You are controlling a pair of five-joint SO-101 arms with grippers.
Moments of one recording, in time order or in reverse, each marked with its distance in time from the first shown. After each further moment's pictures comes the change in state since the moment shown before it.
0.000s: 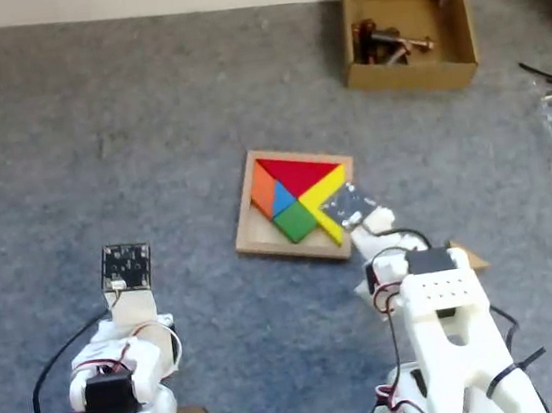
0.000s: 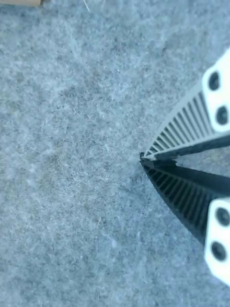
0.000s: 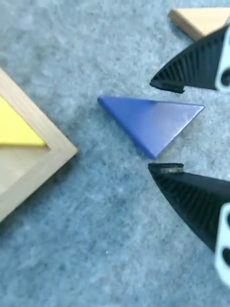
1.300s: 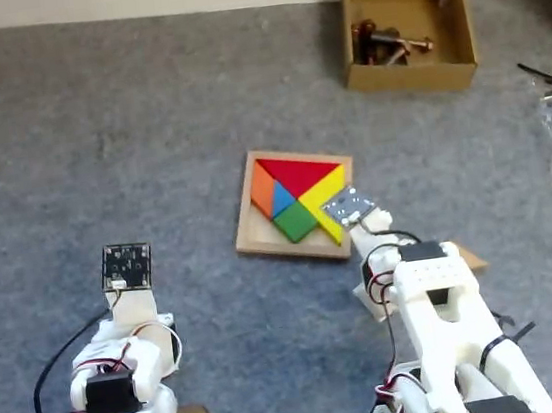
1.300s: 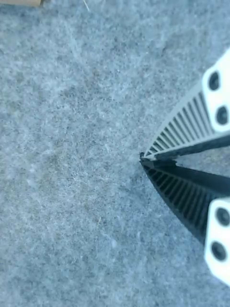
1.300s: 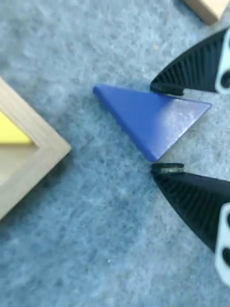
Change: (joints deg) left arm 0.0 0.0 0.0 0.0 0.0; right arm 0.0 10.0 -0.7 -4.1 -2.9
